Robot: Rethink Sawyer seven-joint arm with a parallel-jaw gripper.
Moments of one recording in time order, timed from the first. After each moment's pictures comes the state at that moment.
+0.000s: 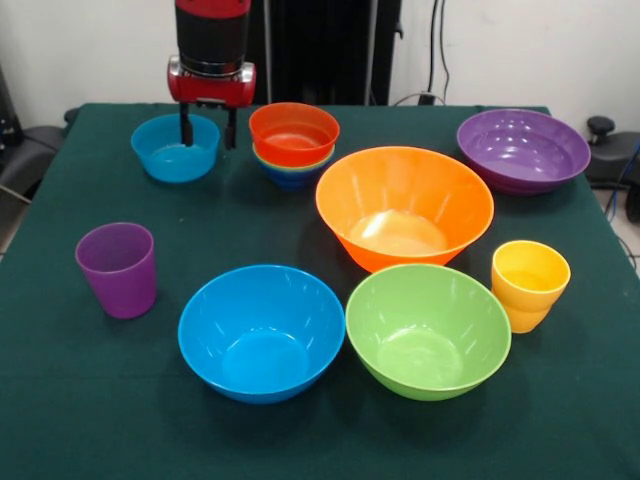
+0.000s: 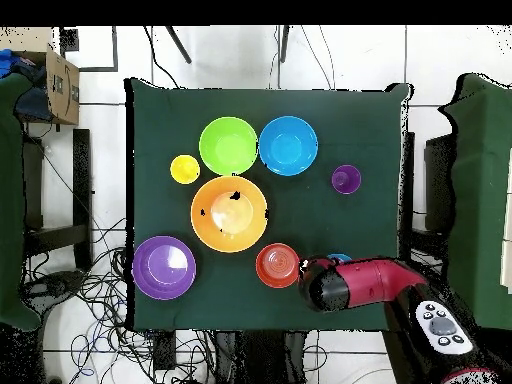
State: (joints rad) arm -0.69 -0.62 0.20 1.90 -0.82 0.34 1.92
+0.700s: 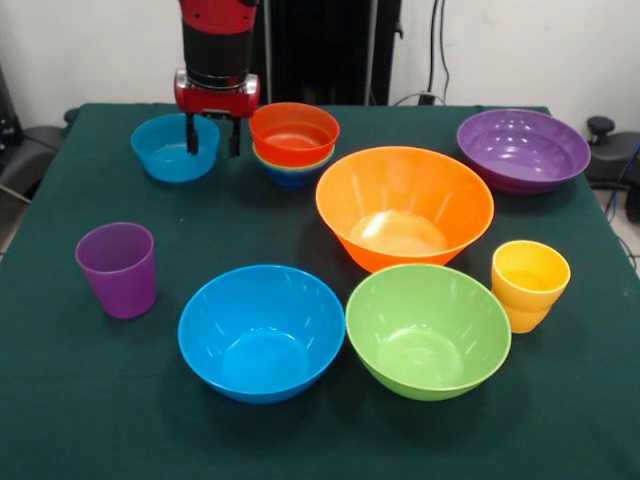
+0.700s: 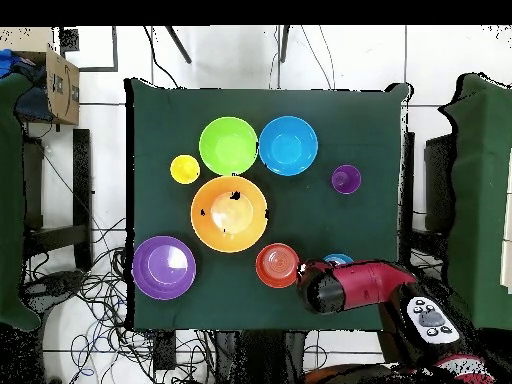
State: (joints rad) arm -0.65 -0.55 0.14 1.88 -0.82 0.29 1.92
